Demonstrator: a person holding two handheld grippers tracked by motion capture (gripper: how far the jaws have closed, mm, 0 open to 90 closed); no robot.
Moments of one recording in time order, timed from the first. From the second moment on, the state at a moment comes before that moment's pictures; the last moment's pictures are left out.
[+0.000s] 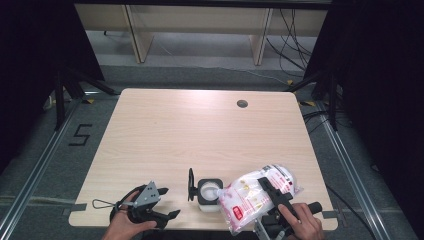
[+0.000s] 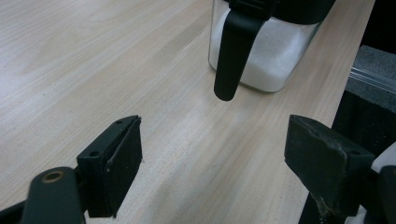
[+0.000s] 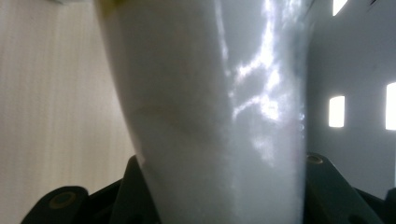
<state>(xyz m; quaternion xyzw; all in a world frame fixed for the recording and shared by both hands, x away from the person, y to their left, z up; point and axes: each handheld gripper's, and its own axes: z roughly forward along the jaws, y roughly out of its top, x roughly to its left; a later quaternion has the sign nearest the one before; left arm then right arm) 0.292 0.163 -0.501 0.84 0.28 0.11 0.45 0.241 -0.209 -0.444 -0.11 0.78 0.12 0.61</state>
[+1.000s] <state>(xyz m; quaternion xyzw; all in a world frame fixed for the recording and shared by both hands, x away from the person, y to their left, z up) 0.294 0.167 -0.500 0.85 0.28 0.12 0.44 0.300 -0.234 -0.453 0.08 0.83 0.35 0.42</state>
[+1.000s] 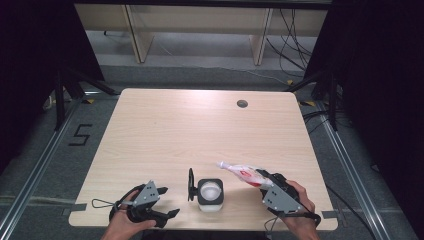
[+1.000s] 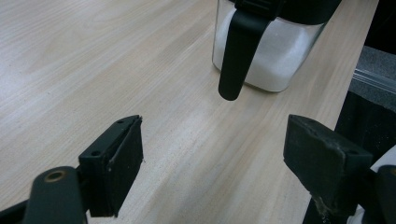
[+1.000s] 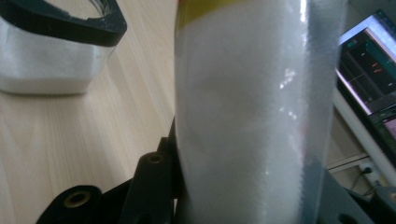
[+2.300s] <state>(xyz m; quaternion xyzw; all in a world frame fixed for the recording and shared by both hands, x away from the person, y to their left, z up) 0.293 0.166 -0.500 0.84 0.27 0.11 0.45 0.324 -0.301 -0.478 0.28 0.76 0.48 0.33</state>
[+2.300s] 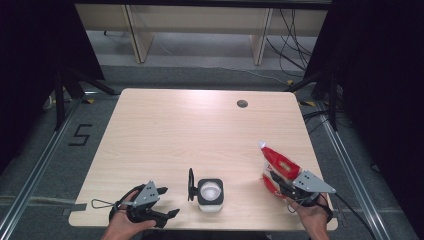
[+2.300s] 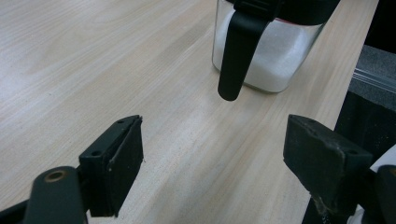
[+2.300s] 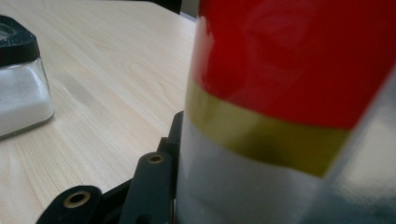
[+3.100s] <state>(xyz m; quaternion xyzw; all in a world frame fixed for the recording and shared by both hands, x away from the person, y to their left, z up) 0.292 0.166 -0.499 0.84 0.28 0.11 0.45 0.281 -0.309 -0.476 0.38 0.73 0.48 0.29</state>
